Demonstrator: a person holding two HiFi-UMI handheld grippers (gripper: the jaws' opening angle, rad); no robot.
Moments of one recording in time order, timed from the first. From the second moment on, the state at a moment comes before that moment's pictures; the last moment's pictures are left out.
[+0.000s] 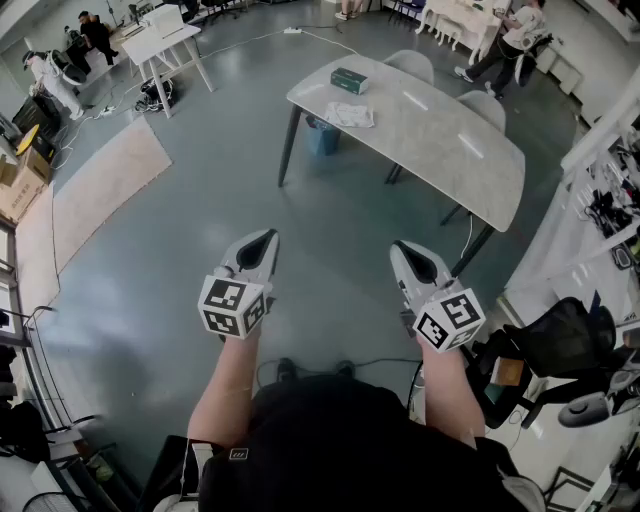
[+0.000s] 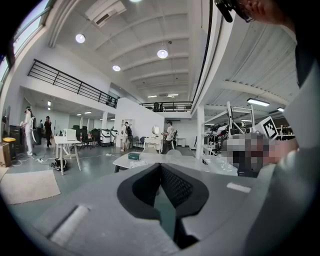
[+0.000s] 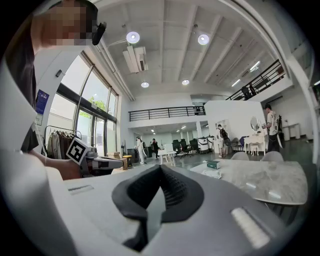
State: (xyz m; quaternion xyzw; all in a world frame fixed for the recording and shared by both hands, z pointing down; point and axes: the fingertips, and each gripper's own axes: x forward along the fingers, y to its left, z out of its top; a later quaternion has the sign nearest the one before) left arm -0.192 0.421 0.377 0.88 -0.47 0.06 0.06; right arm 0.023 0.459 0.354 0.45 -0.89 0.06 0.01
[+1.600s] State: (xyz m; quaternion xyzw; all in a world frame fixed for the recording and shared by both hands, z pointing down) left arm -0.104 0.320 0.407 0.90 -0.42 0.09 0.08; right arm 0.081 0.393 0.419 0.45 -0.89 0.11 0.07
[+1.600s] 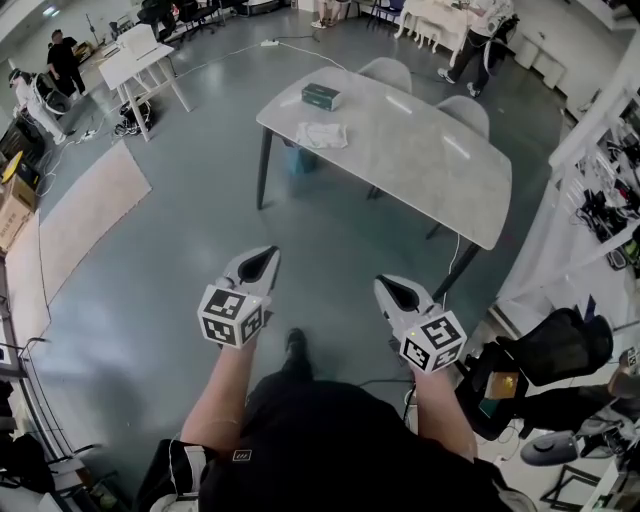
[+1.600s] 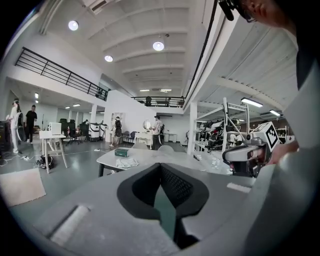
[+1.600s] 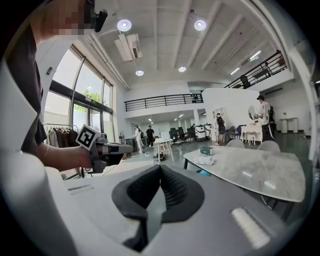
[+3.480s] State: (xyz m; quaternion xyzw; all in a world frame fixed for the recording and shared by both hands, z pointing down) left arm -0.044 -0.166 0.429 0.89 -0.43 0.15 0.10; right arm 0.125 -0.146 0.458 0.38 -0.91 0.19 0.06
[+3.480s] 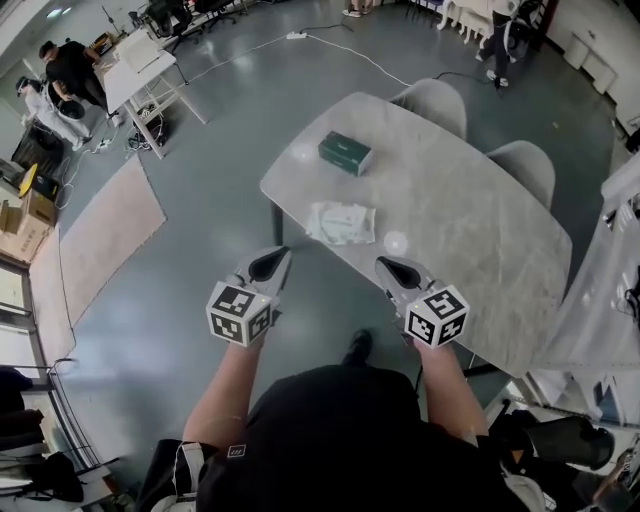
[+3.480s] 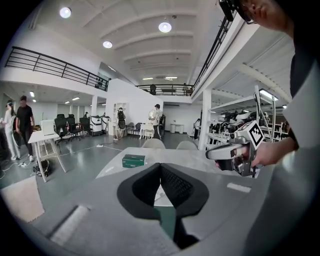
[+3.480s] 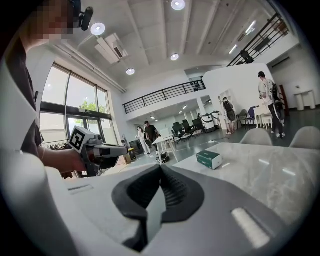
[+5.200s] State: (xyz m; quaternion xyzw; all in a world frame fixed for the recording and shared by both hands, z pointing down) left arm 0.042 -0.331 0.656 0.89 -0.17 0.42 0.03; right arm 0.085 -0.315 0.655 0.34 -0.86 0.22 0.32
